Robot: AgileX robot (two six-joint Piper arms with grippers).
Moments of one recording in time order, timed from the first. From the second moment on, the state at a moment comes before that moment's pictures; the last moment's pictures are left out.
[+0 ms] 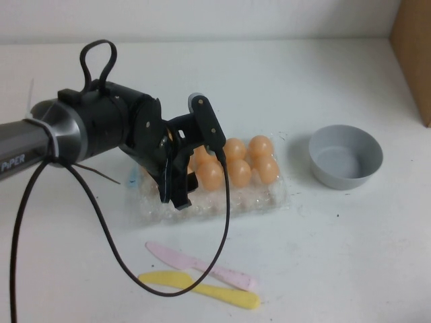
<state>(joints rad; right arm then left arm) -0.07 -0.01 0.03 -0.01 0.37 -0.03 -0.53 1.85 -1.32 0.04 0.61 0.71</state>
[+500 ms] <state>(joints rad) -0.07 -0.01 0.03 -0.01 0.37 -0.03 -0.53 1.87 -1.32 0.04 0.61 0.72</state>
